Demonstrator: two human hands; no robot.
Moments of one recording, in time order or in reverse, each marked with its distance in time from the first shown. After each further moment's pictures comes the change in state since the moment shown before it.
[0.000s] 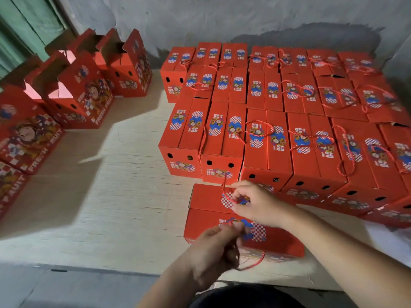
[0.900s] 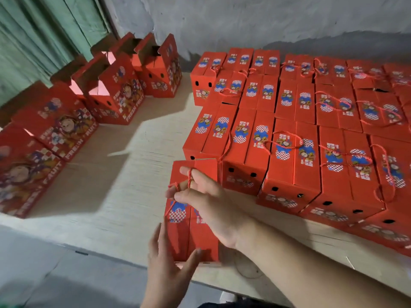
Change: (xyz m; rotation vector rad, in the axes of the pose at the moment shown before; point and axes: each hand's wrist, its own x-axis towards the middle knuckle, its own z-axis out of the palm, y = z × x) left_hand -0.035 -0.046 -0.101 0.711 0.890 0.586; right_hand 0.013 -0.168 0.044 1.000 -0.174 -0.147
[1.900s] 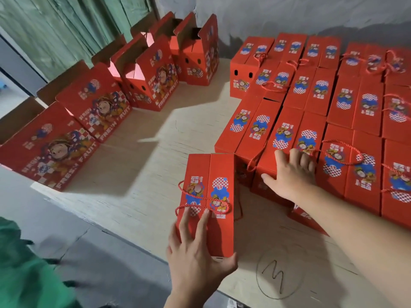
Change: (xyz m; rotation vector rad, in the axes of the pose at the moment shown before) left_hand 0.034 0.022 0.016 0.559 0.051 -0.005; right_hand 0.120 0.058 -0.193 -1.832 0.465 0.141
